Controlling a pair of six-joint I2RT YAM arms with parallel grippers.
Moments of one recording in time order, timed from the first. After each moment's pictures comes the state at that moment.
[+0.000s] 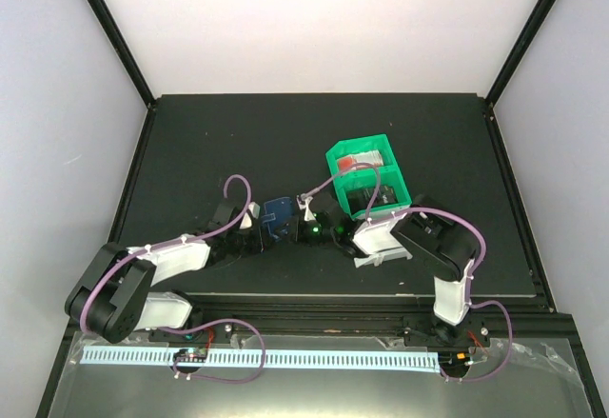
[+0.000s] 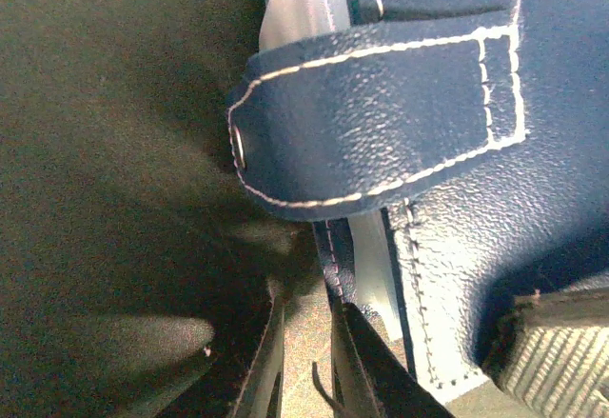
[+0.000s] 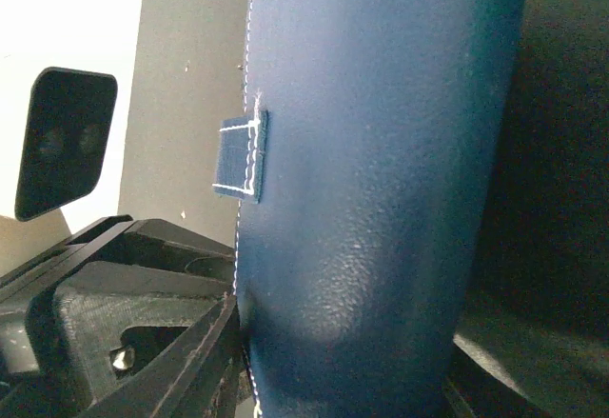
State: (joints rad) left arm -0.45 1.30 0.37 0.00 0.34 -0.68; right arm 0.91 1.89 0.79 0.54 -0.35 0.99
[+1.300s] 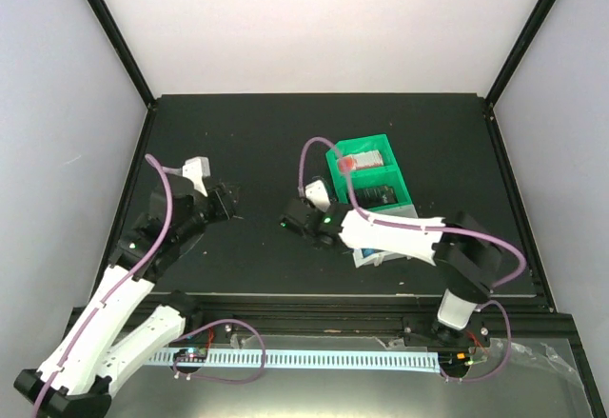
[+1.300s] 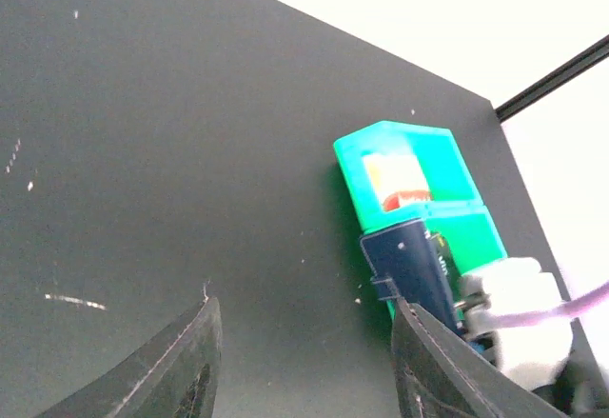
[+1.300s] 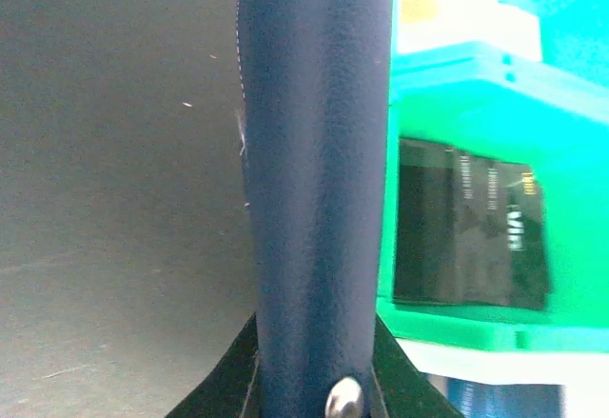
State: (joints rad) left arm -0.43 0.70 0.81 -0.60 0.02 -0.66; right arm 1.09 1.69 1.17 -0.69 0.66 0.55
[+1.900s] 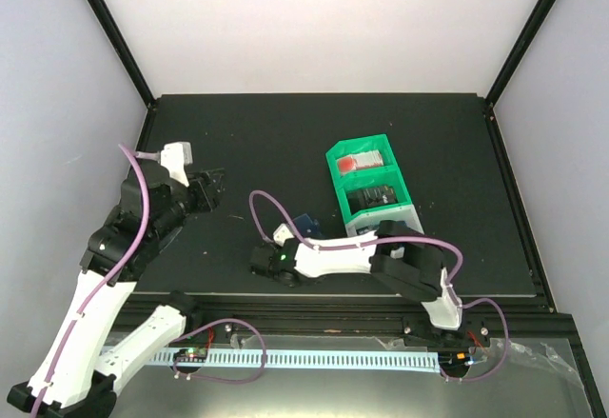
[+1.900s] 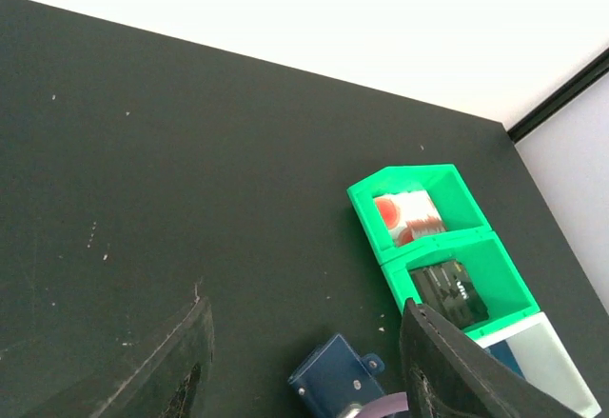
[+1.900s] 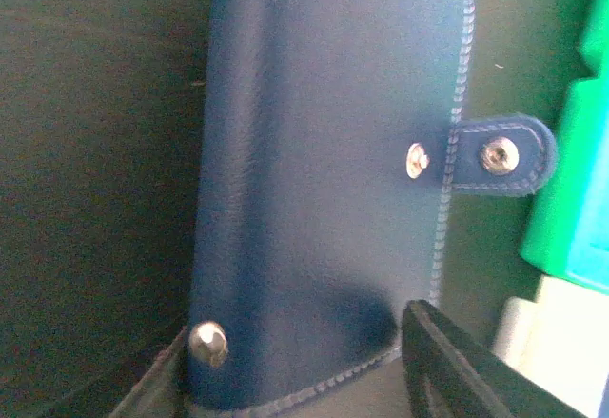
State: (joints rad) left arm -0.38 0.73 1.09 -0.79 -0.02 -0.49; right arm 1.31 2.07 1.37 -0.90 0.72 0.53
